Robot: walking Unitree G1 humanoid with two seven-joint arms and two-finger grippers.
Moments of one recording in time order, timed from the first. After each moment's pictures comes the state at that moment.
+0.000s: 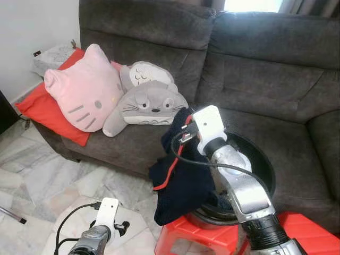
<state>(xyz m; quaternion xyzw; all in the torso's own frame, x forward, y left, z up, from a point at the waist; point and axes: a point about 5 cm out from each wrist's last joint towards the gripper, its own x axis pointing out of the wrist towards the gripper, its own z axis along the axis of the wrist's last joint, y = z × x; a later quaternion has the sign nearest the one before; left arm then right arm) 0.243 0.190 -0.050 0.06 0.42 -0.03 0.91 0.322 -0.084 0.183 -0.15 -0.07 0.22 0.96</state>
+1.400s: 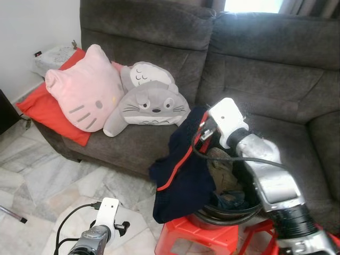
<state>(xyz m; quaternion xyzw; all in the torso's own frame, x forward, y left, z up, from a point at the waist) 0.243 0.190 -0.049 0.06 0.41 -0.04 0.91 0.328 -0.129 0.183 -0.16 -0.03 0.17 0.97</state>
